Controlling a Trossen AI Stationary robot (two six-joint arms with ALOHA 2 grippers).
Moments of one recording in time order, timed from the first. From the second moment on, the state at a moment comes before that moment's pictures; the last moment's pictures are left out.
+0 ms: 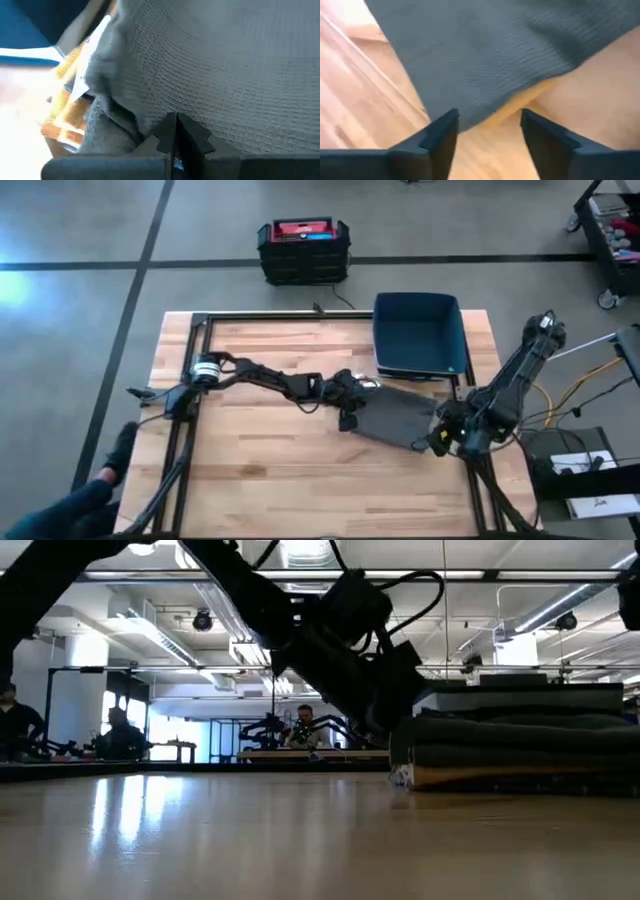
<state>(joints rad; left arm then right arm) 0.04 2.17 1.38 0.15 -0.02 -0.03 0.99 0.98 0.54 -0.97 0.44 1.95</state>
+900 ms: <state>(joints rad) -0.14 1.82 1.36 -0.53 -0.13 -0.15 0.89 1.07 0.36 -0.47 0.73 1.87</state>
